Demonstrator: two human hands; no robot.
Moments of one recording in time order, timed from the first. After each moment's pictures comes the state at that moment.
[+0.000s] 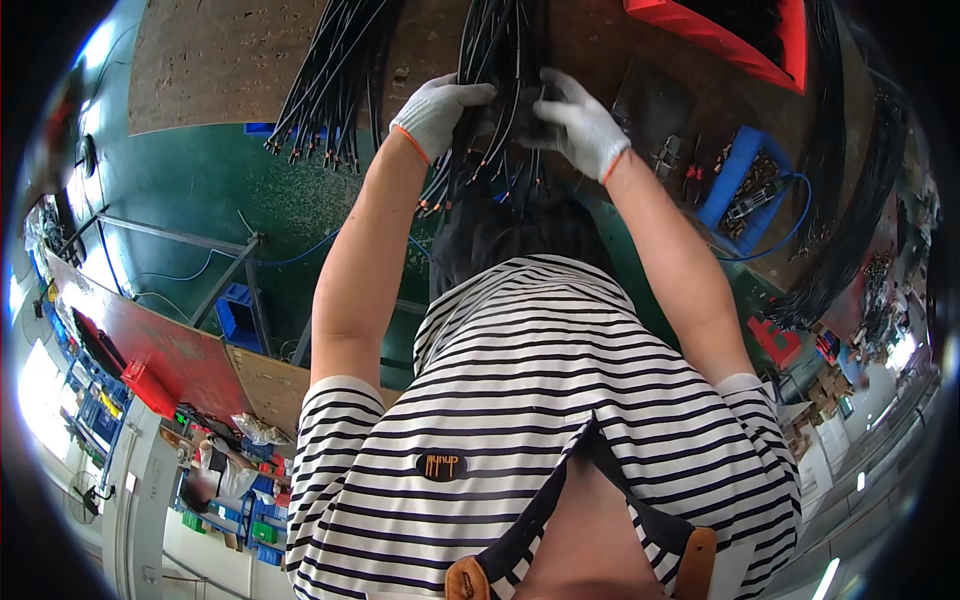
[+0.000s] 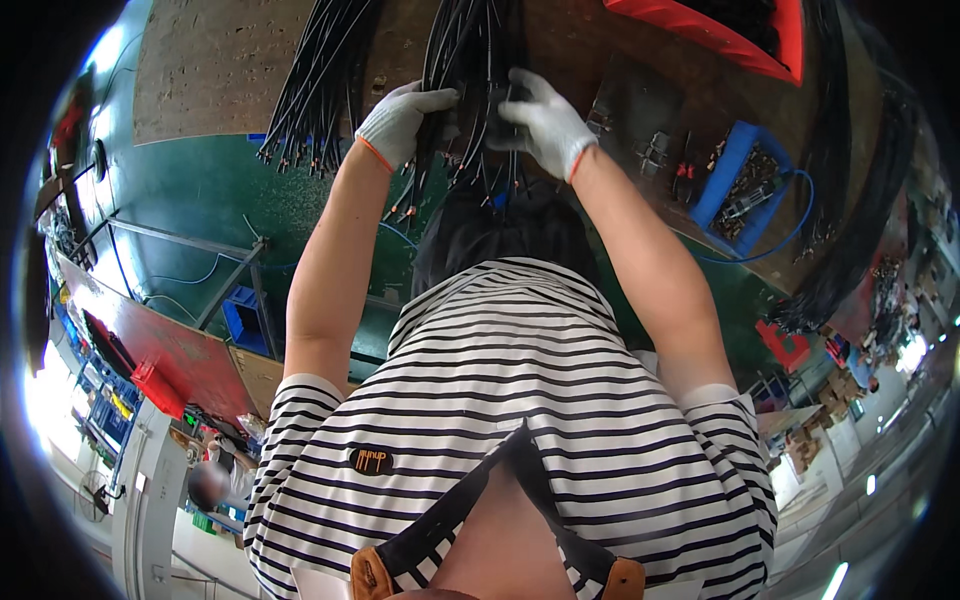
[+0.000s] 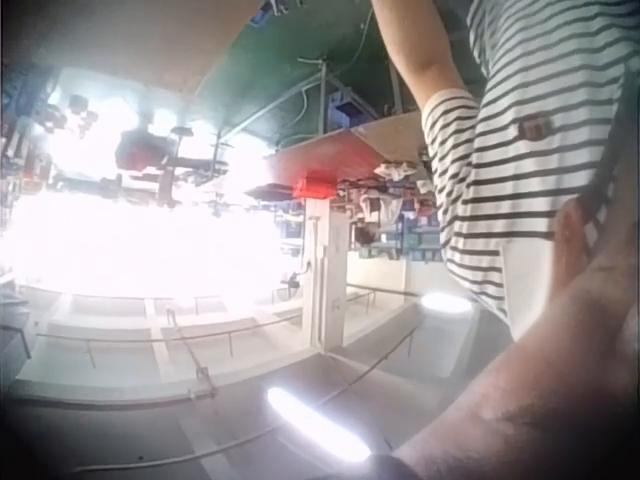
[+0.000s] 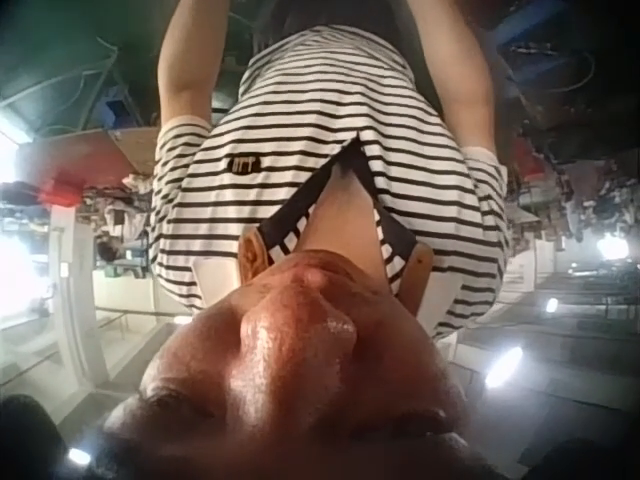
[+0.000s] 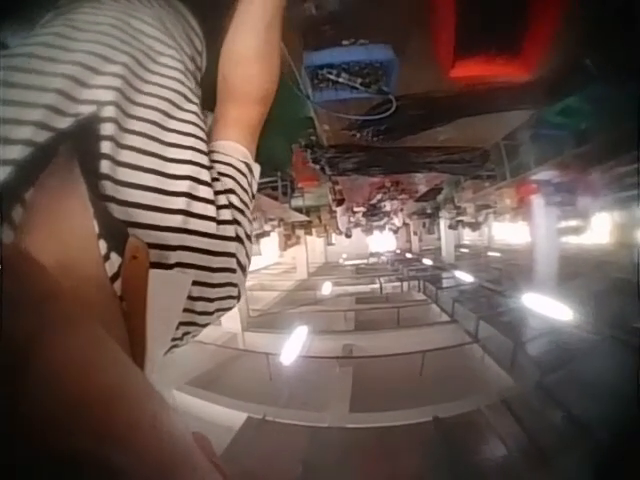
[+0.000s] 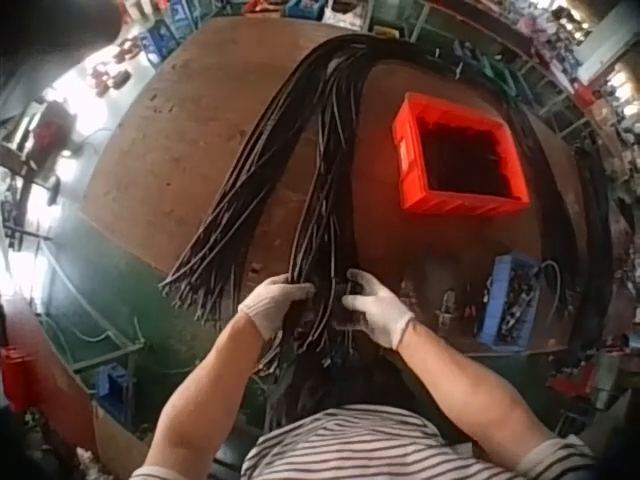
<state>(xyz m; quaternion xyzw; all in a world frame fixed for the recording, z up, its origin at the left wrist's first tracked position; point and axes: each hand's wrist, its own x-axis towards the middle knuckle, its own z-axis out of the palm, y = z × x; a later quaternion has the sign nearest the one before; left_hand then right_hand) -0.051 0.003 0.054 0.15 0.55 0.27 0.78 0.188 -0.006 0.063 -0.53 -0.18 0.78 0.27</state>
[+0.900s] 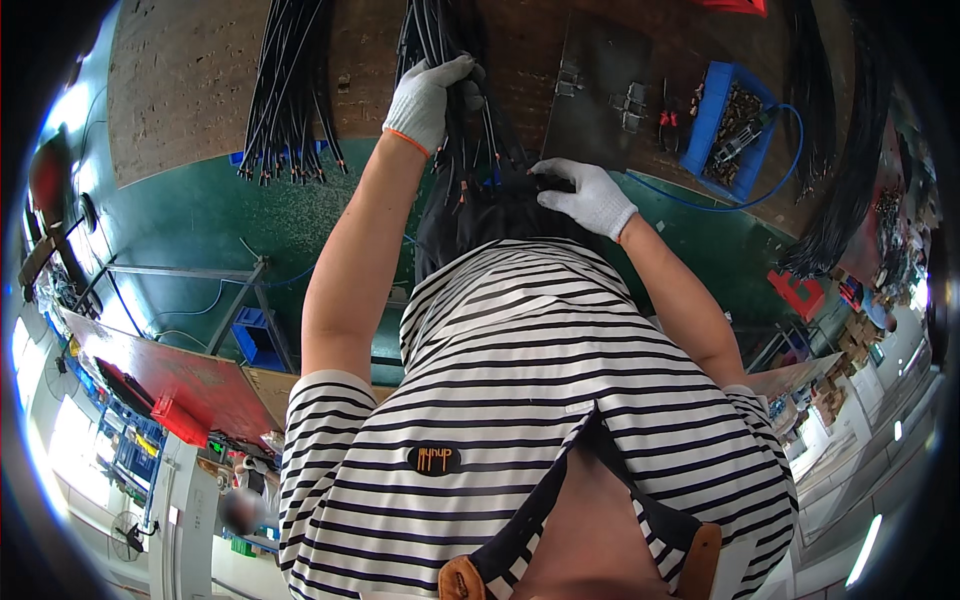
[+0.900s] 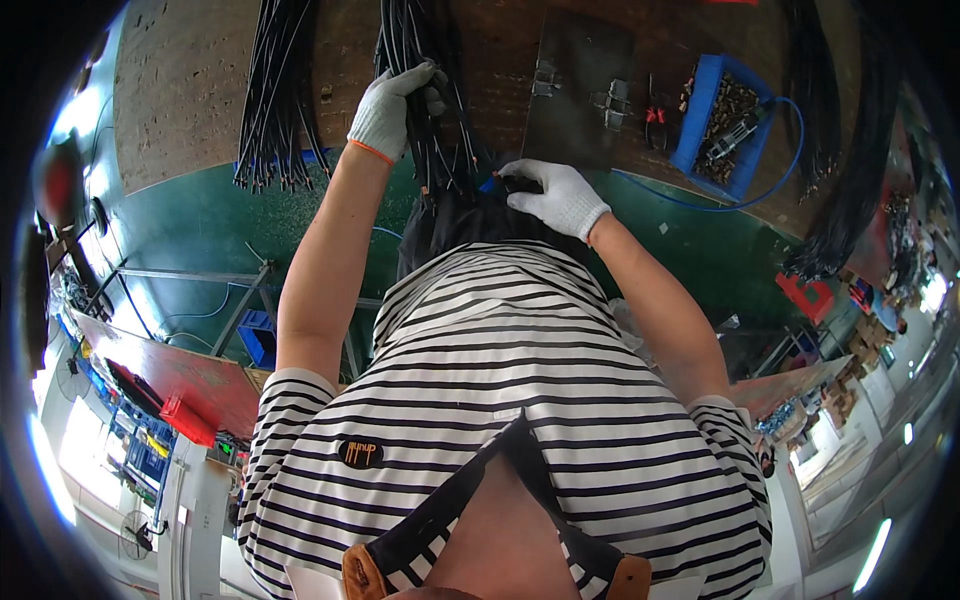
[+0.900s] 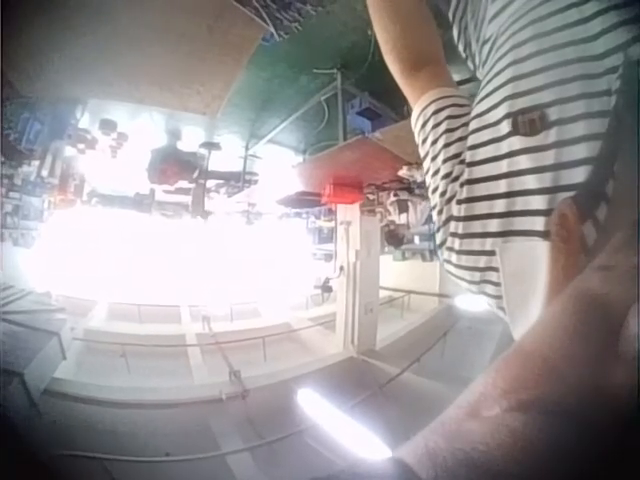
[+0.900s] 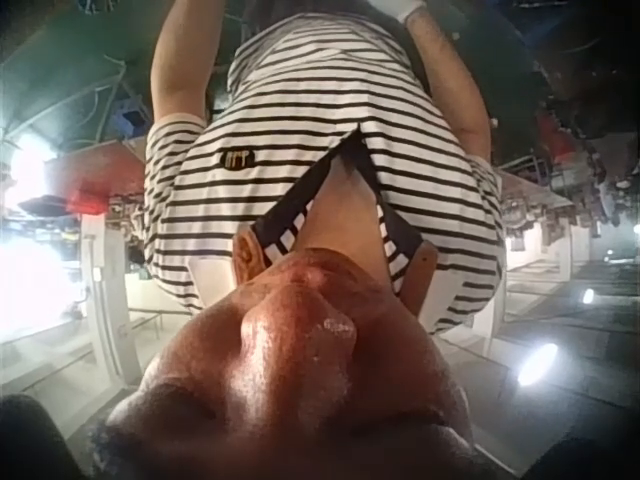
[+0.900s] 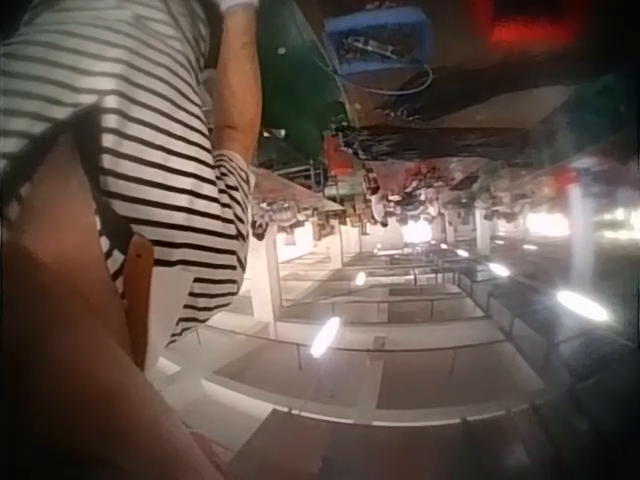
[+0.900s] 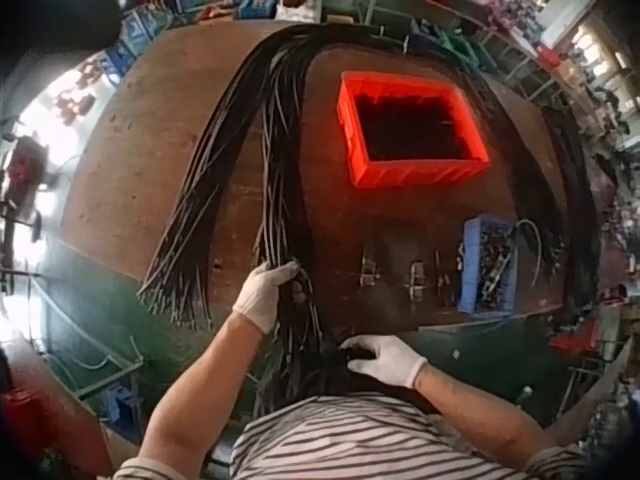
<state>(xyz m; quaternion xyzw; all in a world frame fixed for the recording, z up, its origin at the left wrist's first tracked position) 0.031 -0.011 0.058 0.11 0.51 0.36 0.77 0.289 -0.143 0.096 -0.57 -0.50 0.65 0.06</state>
